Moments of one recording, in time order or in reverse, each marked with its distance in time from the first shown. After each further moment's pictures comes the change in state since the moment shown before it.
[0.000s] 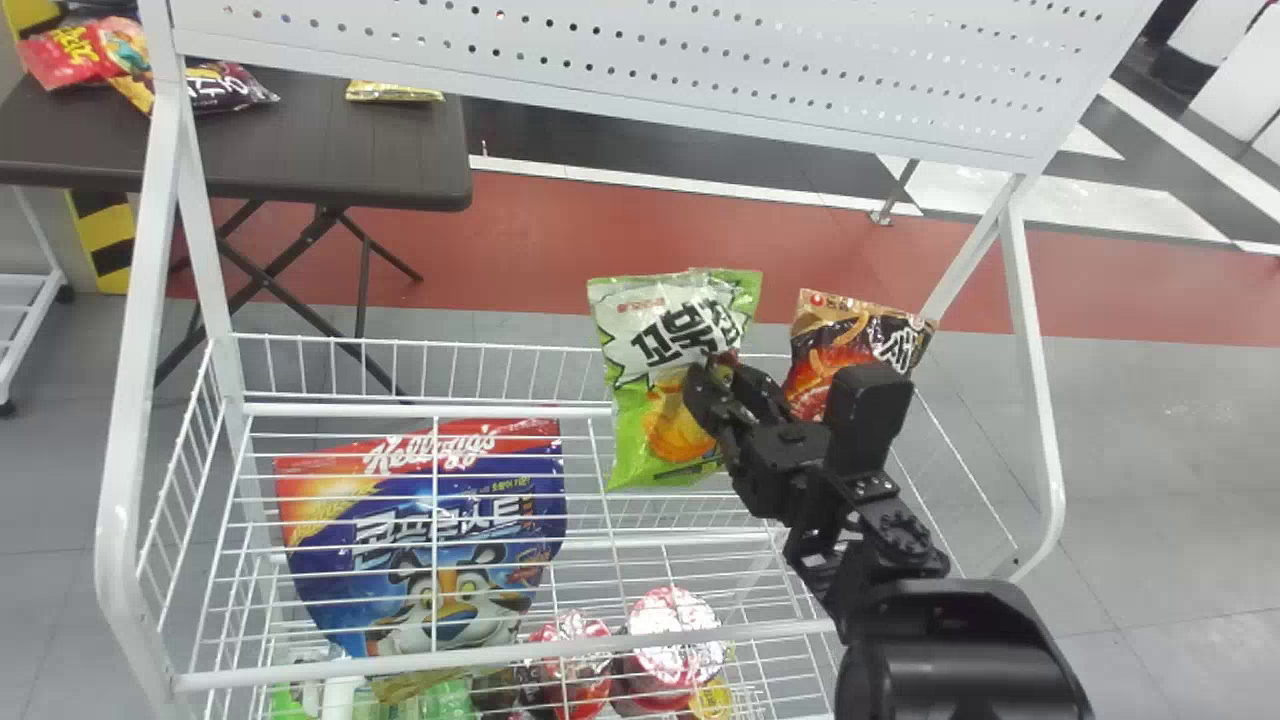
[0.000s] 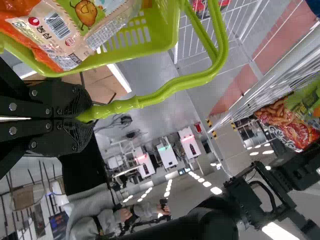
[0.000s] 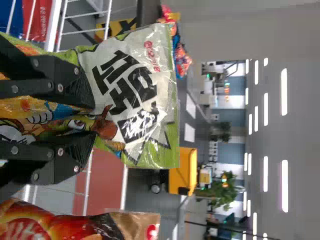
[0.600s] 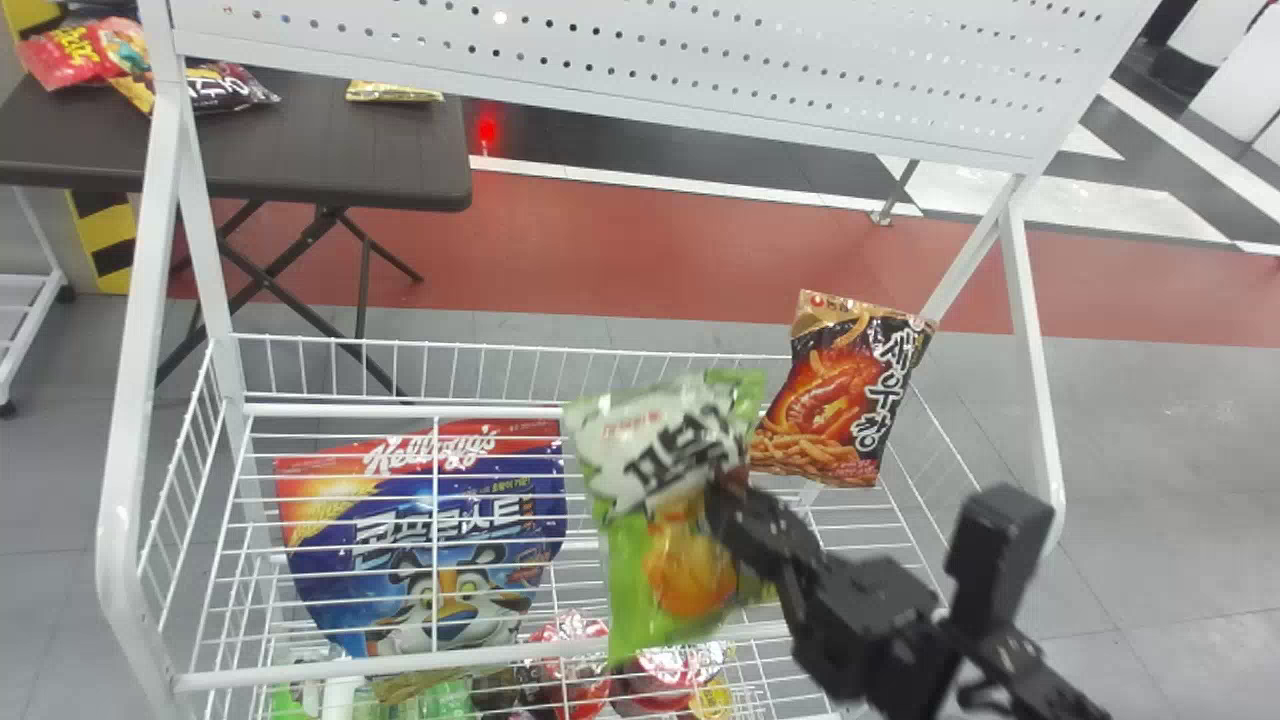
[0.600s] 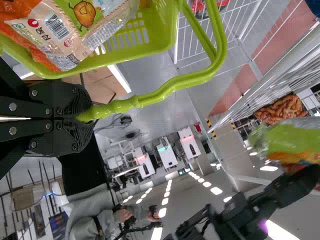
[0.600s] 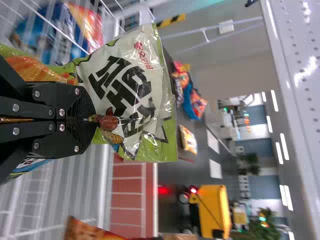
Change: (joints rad) left arm 0.003 0.000 0.003 -0.001 0.000 -0.002 0.000; right arm 0.495 0.015 -0.081 -0.540 -0.226 0.314 0.174
